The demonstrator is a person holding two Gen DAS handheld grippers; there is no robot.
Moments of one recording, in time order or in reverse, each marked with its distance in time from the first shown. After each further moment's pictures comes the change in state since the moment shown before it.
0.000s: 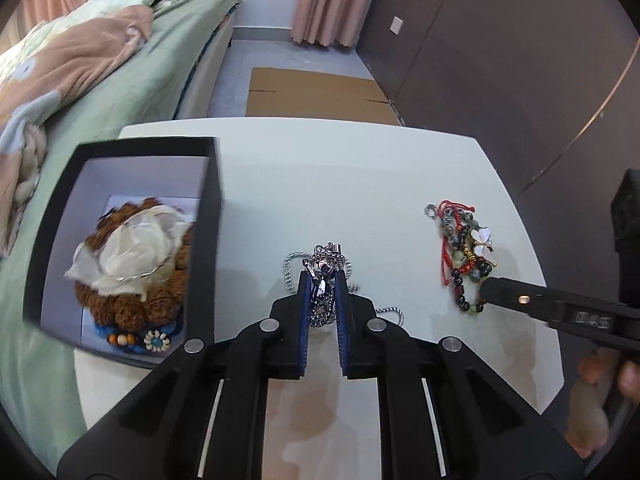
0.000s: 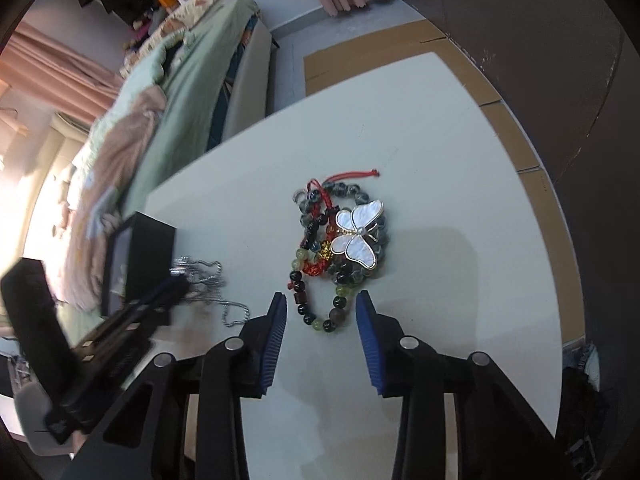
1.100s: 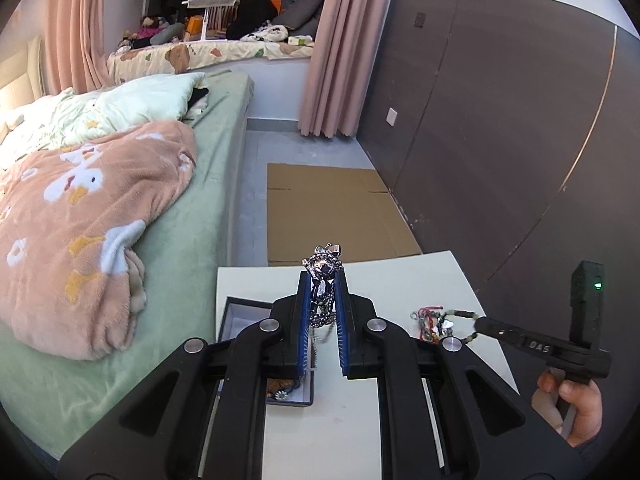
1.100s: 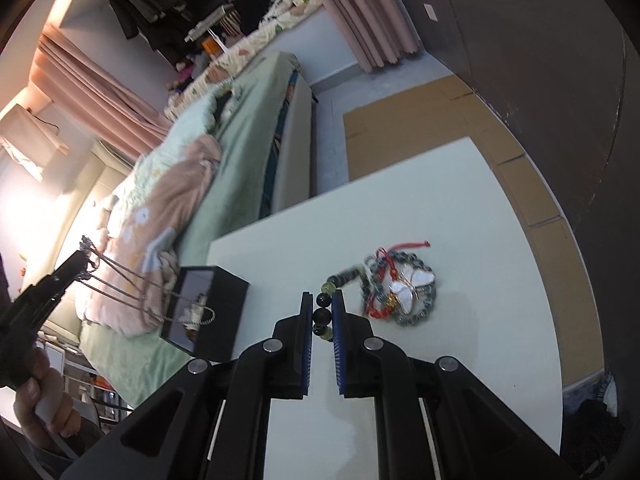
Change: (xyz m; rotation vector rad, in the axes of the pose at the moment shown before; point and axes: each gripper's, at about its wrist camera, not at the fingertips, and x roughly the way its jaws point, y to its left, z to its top) left arm -0.170 0.033 0.065 0.048 -0.291 0.028; right arm -0.073 0.028 0.002 -0.027 -0.230 0.158
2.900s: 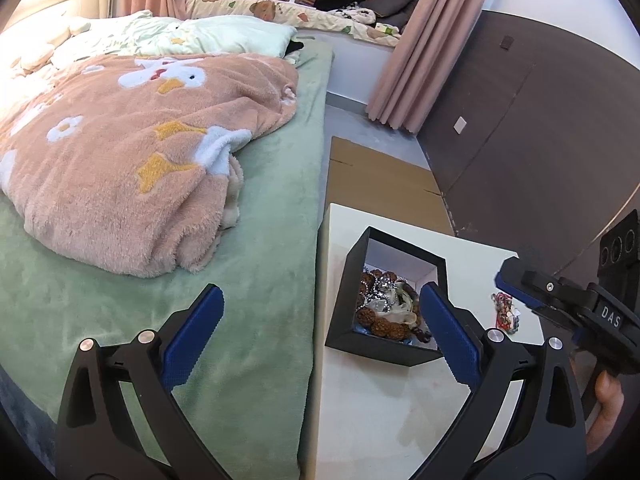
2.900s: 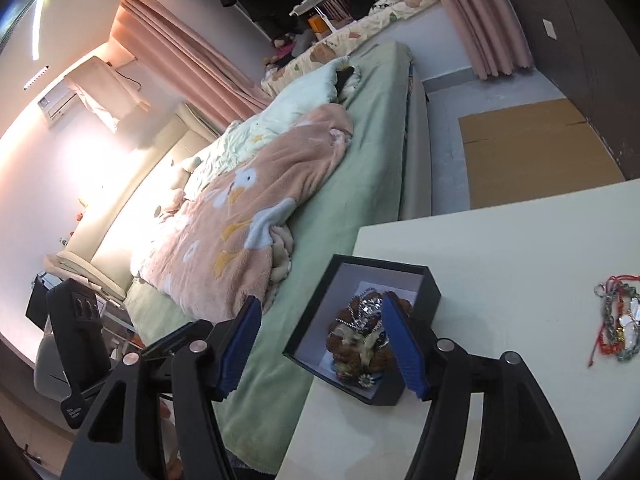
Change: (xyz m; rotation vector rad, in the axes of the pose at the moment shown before) left arm 0.007 0.133 -0.084 -0.253 0.047 0.091; right arm 0.083 0.160 -0.024 -0.187 0.035 0.257
